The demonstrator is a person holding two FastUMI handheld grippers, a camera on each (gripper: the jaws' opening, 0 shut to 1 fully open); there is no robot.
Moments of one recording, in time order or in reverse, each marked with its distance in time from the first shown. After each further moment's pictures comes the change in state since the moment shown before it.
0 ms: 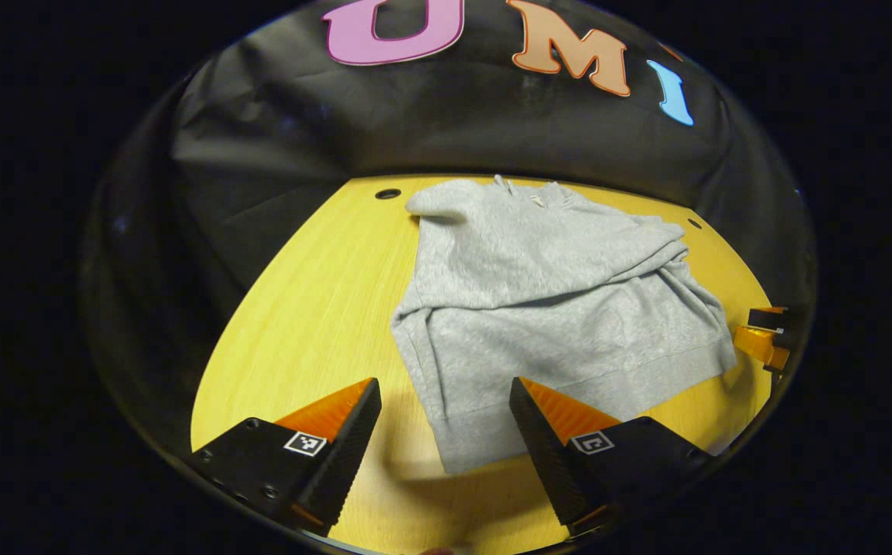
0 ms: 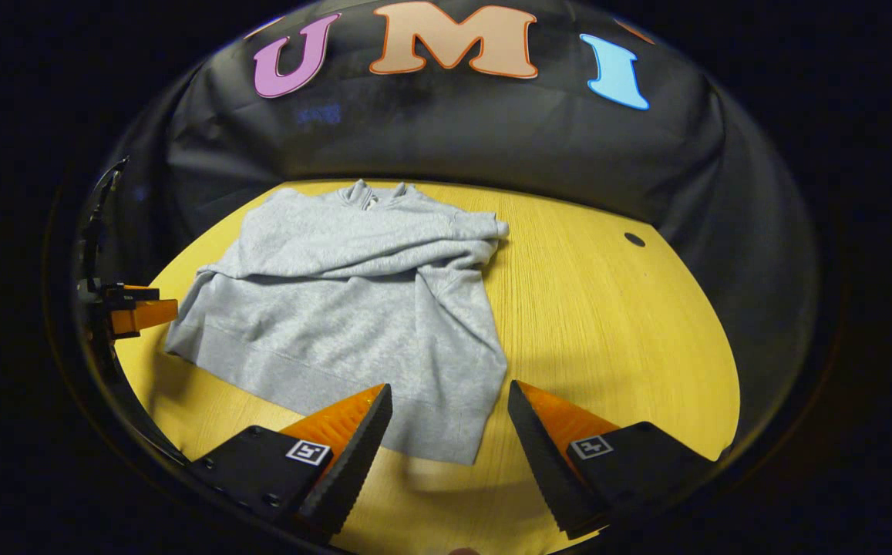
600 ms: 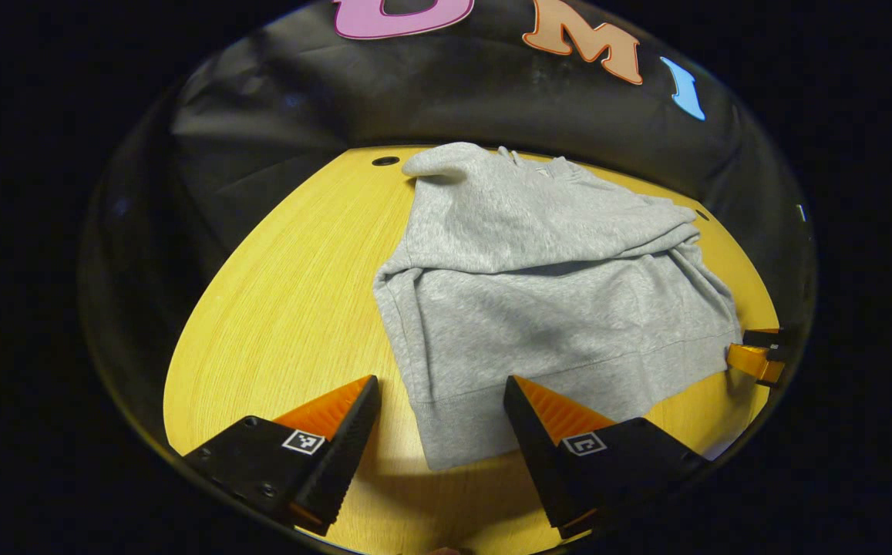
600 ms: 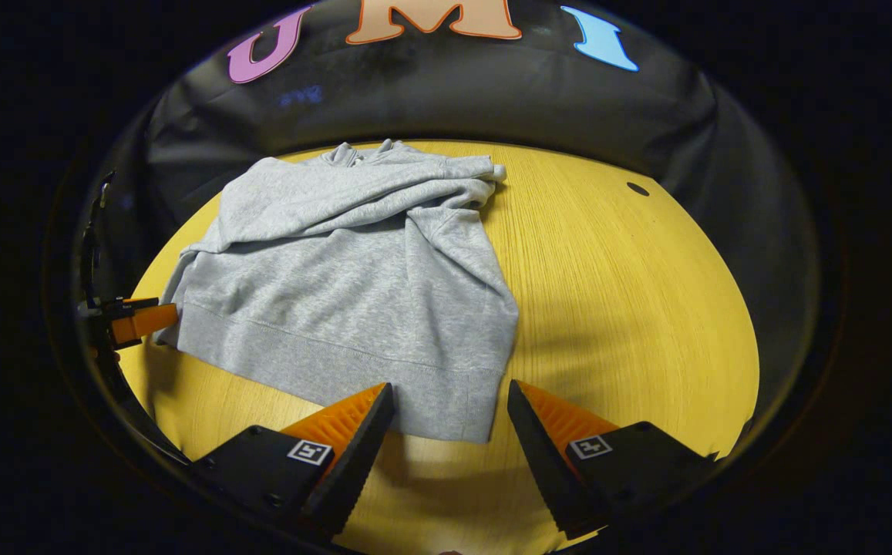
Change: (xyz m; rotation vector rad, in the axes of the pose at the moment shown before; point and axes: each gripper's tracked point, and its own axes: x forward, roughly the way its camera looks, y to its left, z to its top) left arm 0.017 -0.008 -0.021 -0.030 0.051 -0.015; right arm 0.017 0.001 -0.038 0.069 0.129 0.002
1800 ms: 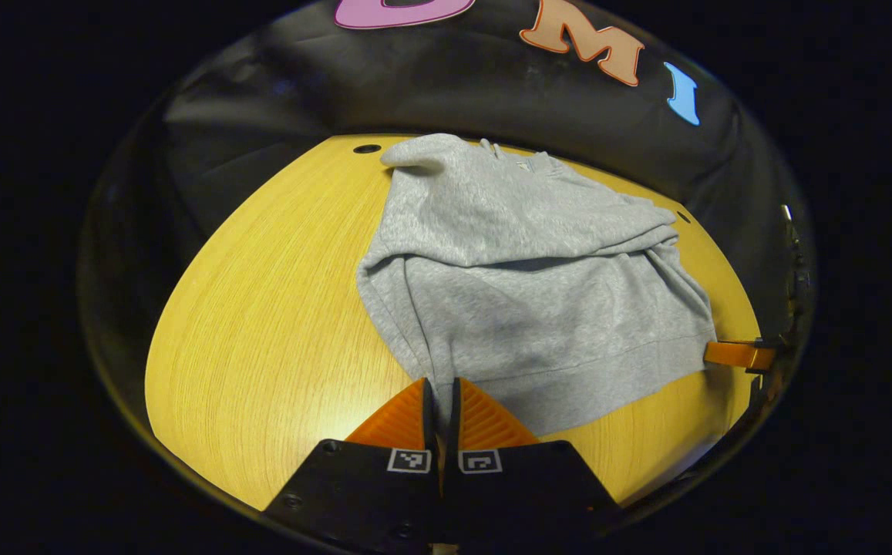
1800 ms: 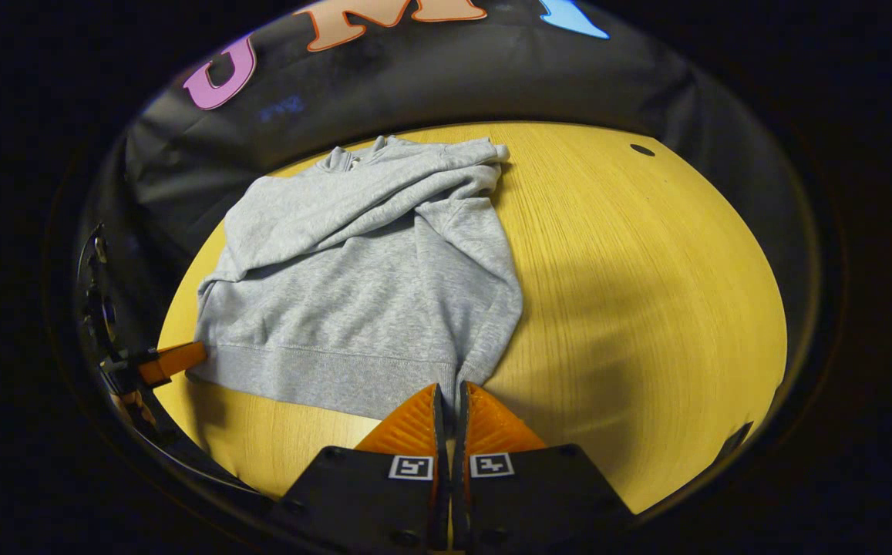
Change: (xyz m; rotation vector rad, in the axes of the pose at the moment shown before) left arm -0.008 -0.023 -0.006 -0.024 0.063 -0.104; right arm -0.006 0.022 0.004 0.140 0.084 0.086
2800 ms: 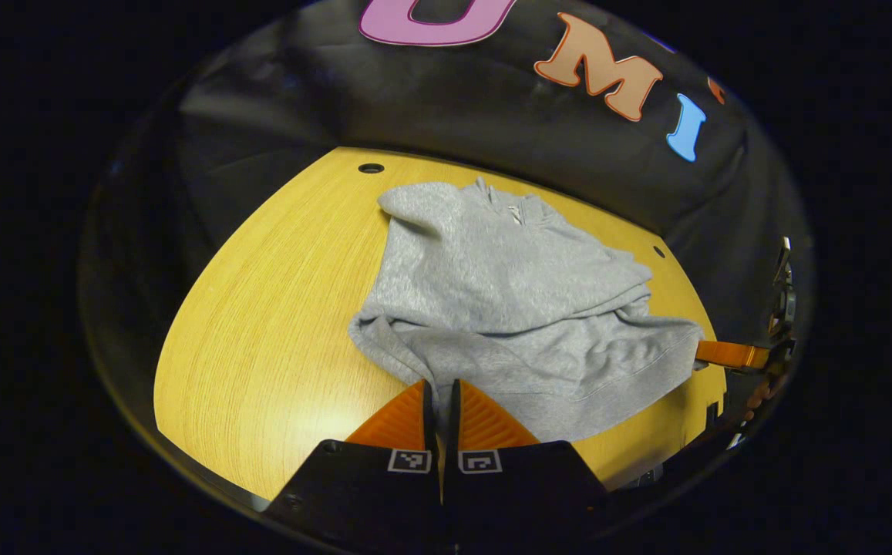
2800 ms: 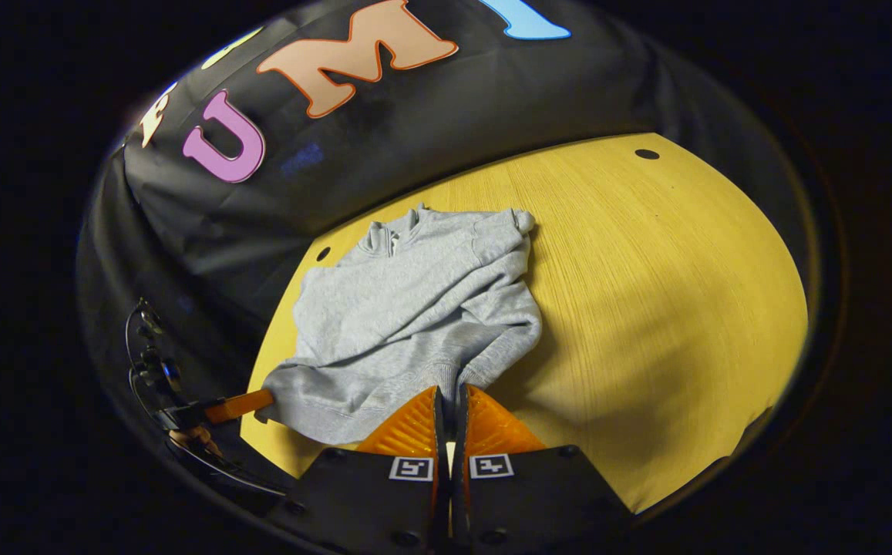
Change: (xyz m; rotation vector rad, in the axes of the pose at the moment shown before) left arm -0.024 -0.006 0.085 -0.101 -0.059 -0.085; right arm -0.047 0.032 0.100 0.228 -0.104 0.247
